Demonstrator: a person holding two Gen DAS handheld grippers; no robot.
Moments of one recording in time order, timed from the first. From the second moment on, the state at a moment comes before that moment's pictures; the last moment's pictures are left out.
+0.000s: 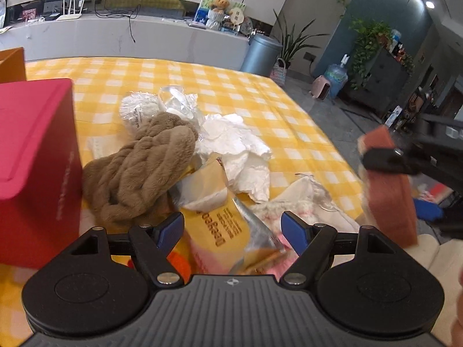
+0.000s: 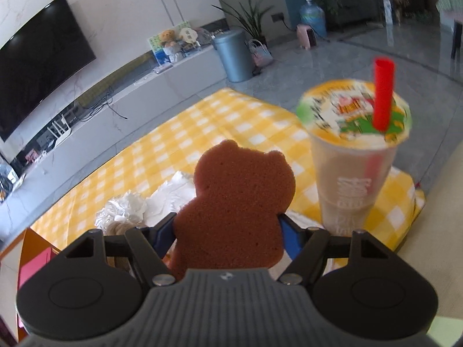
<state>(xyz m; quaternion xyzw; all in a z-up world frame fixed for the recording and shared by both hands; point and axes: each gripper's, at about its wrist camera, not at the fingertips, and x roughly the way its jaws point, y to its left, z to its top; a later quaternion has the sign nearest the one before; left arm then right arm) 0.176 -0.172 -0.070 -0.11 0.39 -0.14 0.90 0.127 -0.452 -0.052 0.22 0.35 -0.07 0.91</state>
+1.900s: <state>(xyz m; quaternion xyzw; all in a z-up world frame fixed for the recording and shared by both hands) 0.121 -0.157 0.004 -0.13 0.26 -0.18 0.94 0.120 -0.430 -0.037 0.20 0.32 -0.03 0.92</state>
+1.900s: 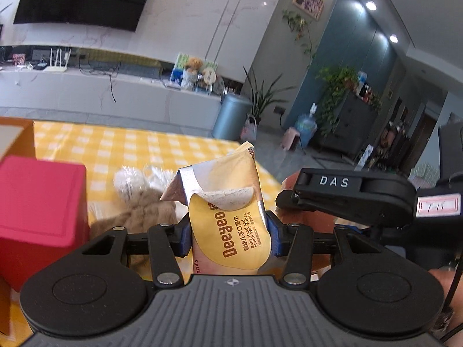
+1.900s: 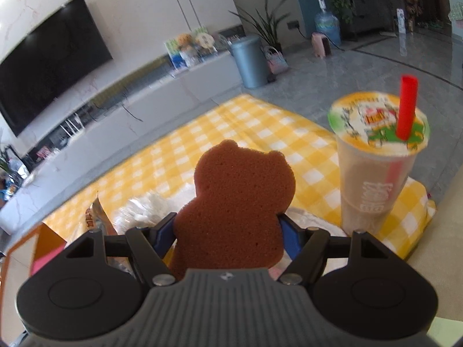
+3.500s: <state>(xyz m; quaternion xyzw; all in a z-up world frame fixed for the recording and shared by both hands) 0.085 0.116 0.001 -0.04 0.35 0.04 0.94 0.081 -0.109 -0.037 0.06 0.32 0.30 0.90</state>
